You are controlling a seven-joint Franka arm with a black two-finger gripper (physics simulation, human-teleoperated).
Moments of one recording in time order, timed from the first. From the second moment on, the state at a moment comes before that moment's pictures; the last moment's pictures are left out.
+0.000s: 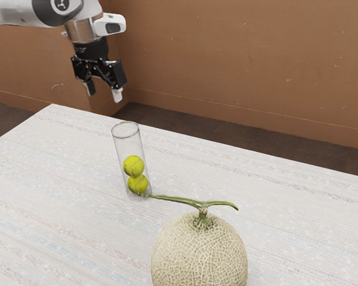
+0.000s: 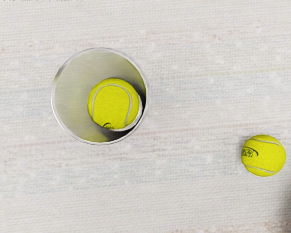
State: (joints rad) arm -0.11 0.04 0.09 -1.51 -0.03 1.56 0.07
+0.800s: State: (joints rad) arm -0.15 -0.13 0.01 -1.94 -0.04 1.74 0.06
